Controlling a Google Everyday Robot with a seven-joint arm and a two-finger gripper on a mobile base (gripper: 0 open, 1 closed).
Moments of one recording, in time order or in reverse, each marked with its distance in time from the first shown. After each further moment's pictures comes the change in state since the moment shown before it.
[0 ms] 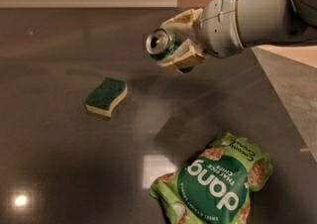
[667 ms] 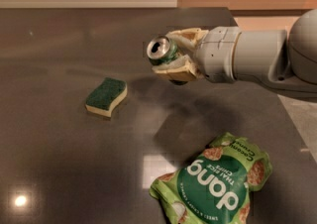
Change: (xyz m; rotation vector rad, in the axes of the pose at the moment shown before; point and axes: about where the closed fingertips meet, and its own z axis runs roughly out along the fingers) arm 0.012 0.014 0.007 0.217 -0.063 0.200
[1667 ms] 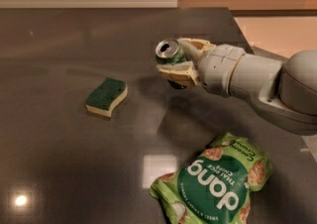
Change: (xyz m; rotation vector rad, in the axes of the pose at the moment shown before) arm 0.030 -0.012 0.003 0.174 -0.081 0.190
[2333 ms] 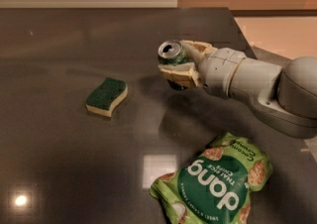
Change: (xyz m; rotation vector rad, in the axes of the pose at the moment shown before) arm 0.009 -0.004 0.003 0.016 -0.022 0.055
